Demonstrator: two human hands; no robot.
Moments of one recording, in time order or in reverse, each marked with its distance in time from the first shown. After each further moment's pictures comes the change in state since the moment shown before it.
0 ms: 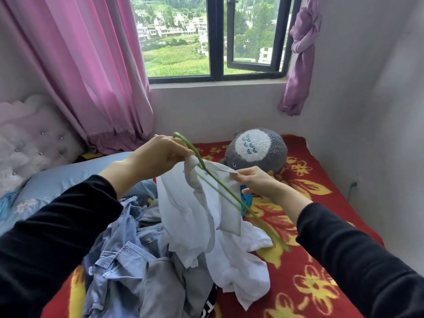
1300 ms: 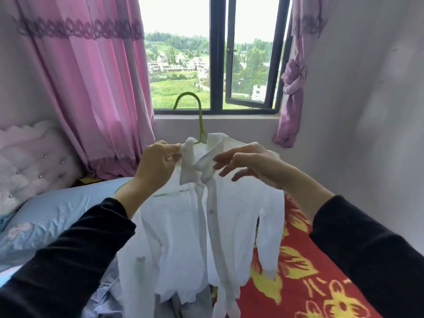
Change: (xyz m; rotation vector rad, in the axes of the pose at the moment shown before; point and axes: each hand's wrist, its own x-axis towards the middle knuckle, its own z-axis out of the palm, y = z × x) left_hand 0.000 0.006 -0.031 -0.002 0.508 -0.299; right_hand -0.049 -0.140 -0.005 -0.033 -0.045 -0.430
